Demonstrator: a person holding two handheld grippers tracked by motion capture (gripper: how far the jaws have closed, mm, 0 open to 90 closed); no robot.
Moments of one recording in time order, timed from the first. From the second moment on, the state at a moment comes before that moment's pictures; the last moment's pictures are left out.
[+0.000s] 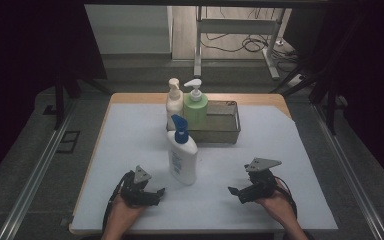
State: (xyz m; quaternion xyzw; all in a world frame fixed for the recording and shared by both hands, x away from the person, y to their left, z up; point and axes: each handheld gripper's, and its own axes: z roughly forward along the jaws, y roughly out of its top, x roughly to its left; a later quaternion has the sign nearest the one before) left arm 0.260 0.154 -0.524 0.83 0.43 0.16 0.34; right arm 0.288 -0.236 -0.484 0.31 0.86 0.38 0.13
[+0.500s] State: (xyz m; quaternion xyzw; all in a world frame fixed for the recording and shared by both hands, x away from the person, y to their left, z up) left arm 0.260 0.154 -0.524 0.82 0.43 0.16 0.34; right arm 0.291 -0.210 -0.474 0.29 0.86 0.40 0.11
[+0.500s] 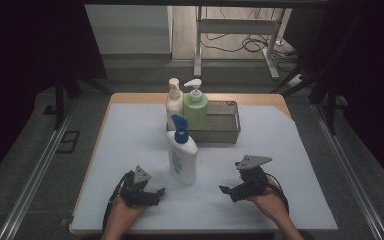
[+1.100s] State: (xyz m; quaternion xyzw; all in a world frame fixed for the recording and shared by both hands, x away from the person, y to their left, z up) left arm 0.260 0.154 -0.524 0.82 0.43 0.16 0.34; right arm 0.296 -0.180 -0.468 0.28 0.86 0.41 0.10
